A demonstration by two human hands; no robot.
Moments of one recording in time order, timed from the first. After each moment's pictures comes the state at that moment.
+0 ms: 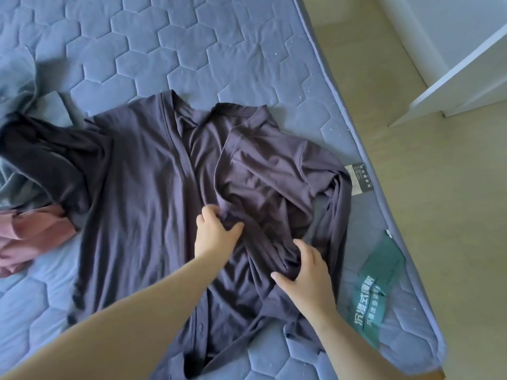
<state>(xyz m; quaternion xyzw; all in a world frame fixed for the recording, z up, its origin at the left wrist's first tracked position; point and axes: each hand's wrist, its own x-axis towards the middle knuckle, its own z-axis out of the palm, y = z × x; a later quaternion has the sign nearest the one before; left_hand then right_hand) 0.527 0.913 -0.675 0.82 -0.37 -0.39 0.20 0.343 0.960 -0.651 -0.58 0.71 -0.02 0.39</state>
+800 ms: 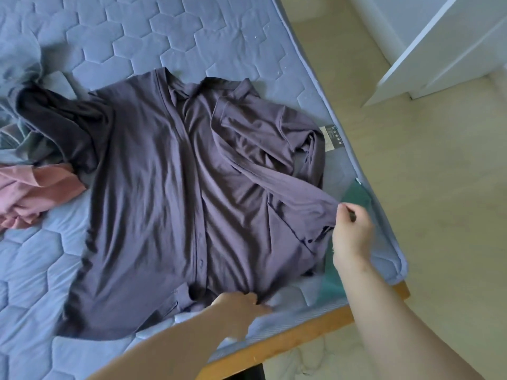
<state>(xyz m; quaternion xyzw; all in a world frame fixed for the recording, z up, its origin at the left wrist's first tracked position) 0.480 1.113 -0.654 0.36 -0.77 -0.42 -0.31 0.296 1.002 -0.592 -0.31 0.84 -0.34 0.30</state>
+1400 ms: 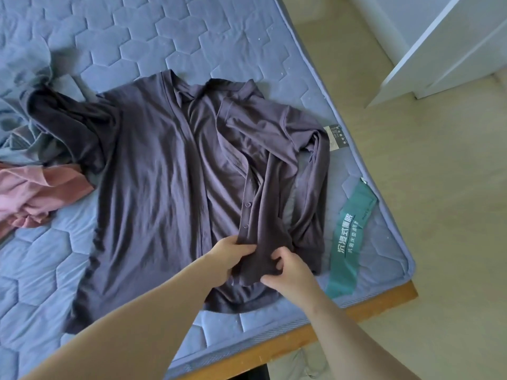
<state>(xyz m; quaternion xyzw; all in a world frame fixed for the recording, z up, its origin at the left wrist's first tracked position) 0.498 1.043 -0.629 0.65 -0.14 -0.72 0.18 0.345 1.074 -0.625 -0.53 0.67 0.01 0.52</state>
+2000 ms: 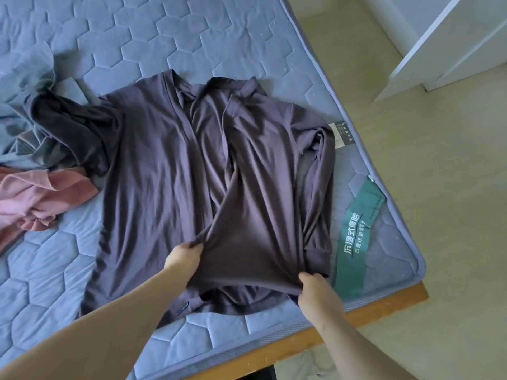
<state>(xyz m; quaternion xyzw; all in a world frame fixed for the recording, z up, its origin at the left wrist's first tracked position) 0.571 1.055 -0.653 0.84 -0.25 -0.47 0.06 0.323 1.095 -0.636 -0.56 0.70 0.23 0.38</state>
